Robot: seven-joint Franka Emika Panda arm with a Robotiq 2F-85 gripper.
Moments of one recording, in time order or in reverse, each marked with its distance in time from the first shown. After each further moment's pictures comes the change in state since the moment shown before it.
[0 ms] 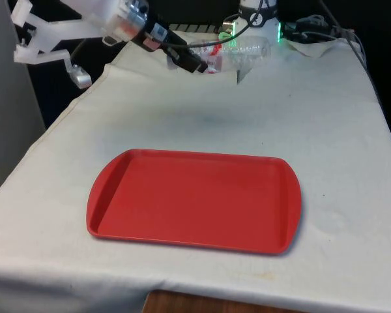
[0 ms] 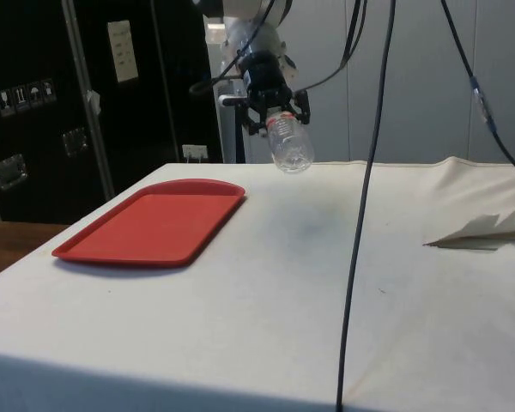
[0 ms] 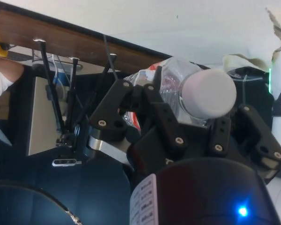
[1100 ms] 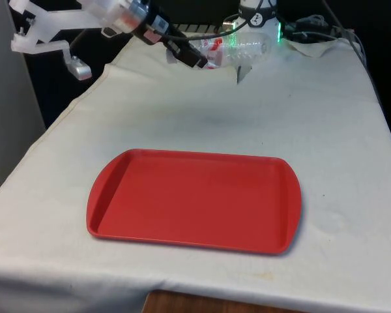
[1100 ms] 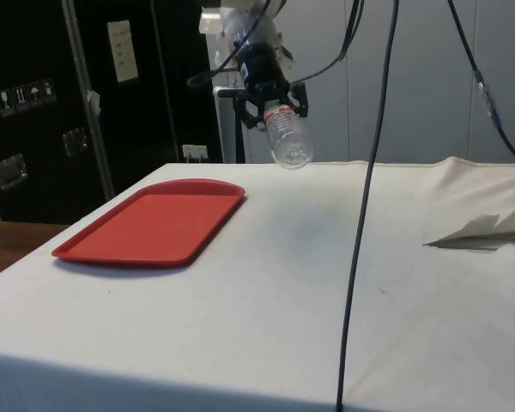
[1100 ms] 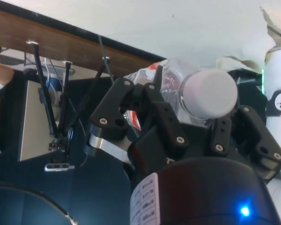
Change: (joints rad) arm 0.014 -0.026 0.000 0.000 -0.031 0.017 0.021
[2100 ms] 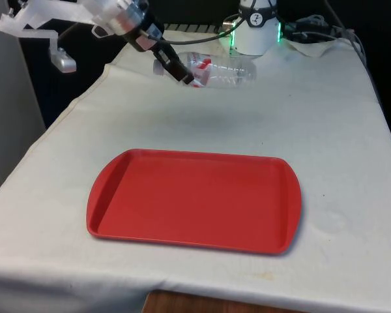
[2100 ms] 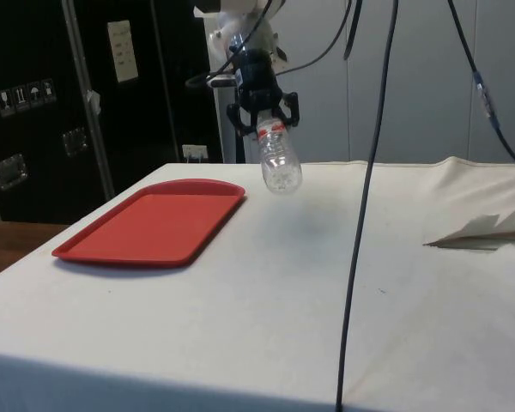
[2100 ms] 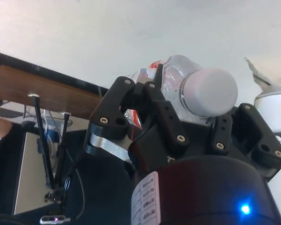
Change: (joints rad) arm 0.030 -0.014 0.000 -0.034 -0.029 0.204 -0.007
